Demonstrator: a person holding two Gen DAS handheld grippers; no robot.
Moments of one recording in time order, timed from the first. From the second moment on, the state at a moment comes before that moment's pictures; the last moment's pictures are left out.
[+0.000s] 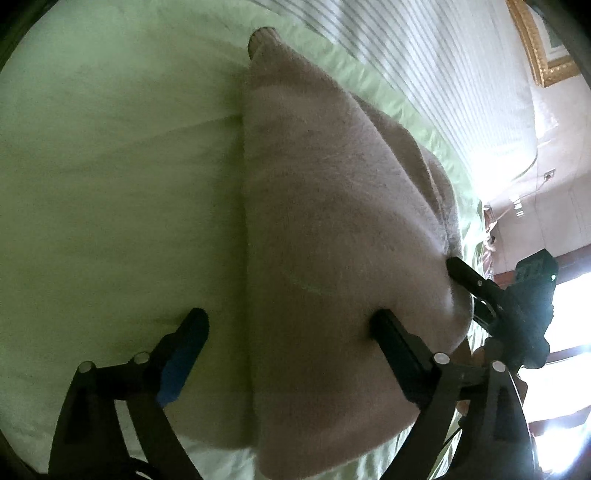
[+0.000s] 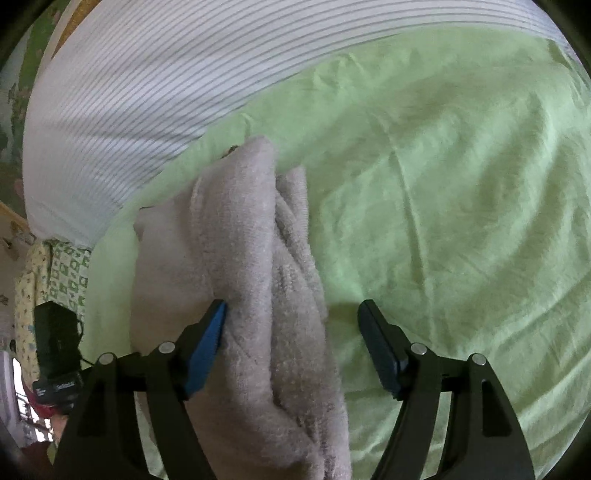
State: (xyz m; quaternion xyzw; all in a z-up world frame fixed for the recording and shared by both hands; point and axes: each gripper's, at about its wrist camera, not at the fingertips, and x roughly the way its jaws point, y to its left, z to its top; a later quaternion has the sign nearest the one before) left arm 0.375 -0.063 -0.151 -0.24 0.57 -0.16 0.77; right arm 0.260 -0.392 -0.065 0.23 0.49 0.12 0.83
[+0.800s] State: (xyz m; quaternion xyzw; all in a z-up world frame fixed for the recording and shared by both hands) left arm 0.304 0.002 -0.079 -0.25 0.48 -0.17 0.82; right arm 0.236 -0.322 -0.027 0.30 0.45 0.23 0.81
